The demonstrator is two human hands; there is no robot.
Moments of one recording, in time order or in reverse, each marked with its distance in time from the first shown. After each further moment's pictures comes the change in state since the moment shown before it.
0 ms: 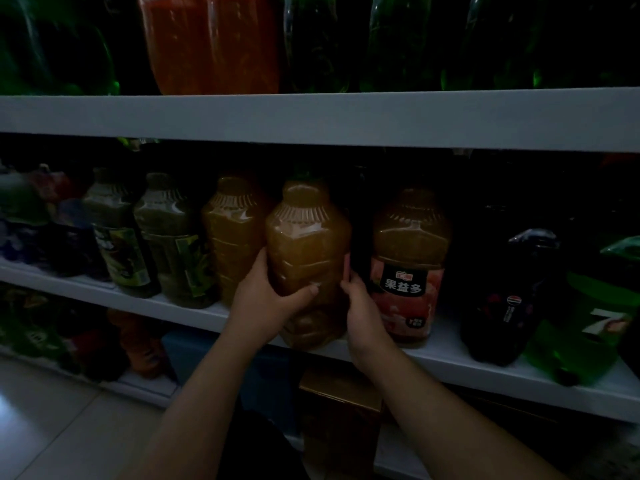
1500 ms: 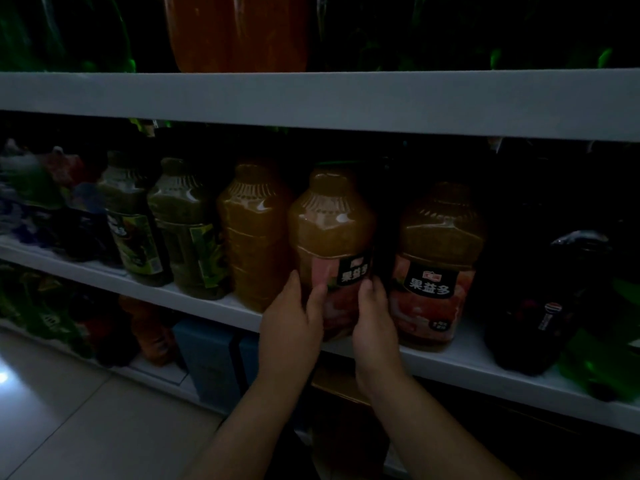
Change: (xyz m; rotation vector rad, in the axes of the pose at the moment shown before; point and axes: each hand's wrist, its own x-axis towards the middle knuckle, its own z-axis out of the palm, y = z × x) left_hand -0.034 -0.009 0.031 0.176 0.153 0.081; right_hand -0.018 0.013 0.022 -0.084 0.236 -0.082
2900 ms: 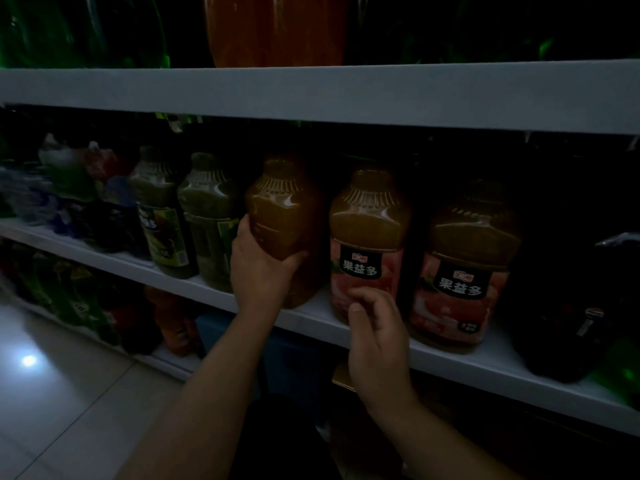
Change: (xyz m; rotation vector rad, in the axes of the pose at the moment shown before) left_hand 0.081 -0.053 -0.040 0.116 0.369 -0.164; right_hand -0.027 0.009 0.018 -0.275 -0.015 -0.471
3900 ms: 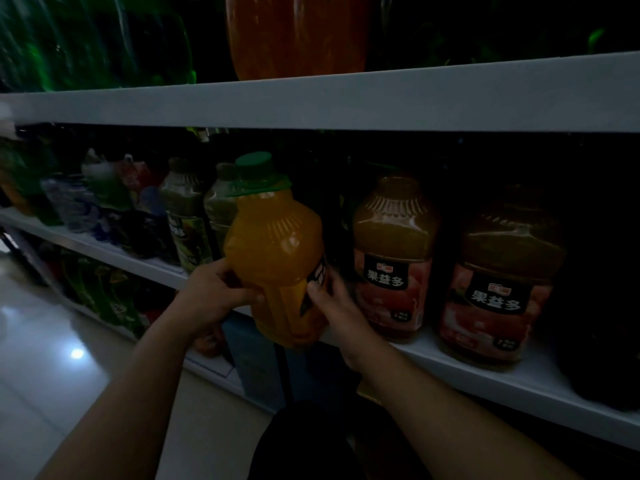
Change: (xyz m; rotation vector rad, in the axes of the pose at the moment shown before) left_hand 0.028 -0.025 -0.114 -0.112 -0.580 -0.082; right_hand 0.051 0.016 0.064 0.420 -0.590 0.386
